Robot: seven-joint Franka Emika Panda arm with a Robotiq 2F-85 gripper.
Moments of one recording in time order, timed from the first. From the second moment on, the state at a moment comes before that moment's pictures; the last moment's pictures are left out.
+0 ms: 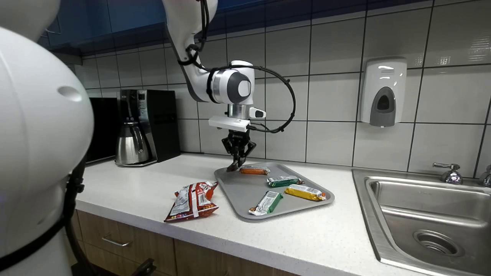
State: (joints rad) arm 0.03 0.32 0.01 -2.07 0.14 2.45 -0.05
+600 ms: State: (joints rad) arm 0.03 0.33 -0.01 -2.10 0.14 2.47 0.05
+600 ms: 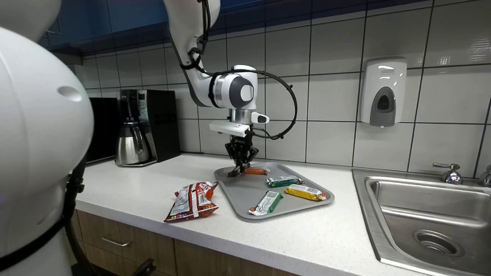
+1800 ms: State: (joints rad) arm 0.05 0.39 -0.03 -2.11 0.11 2.59 0.23
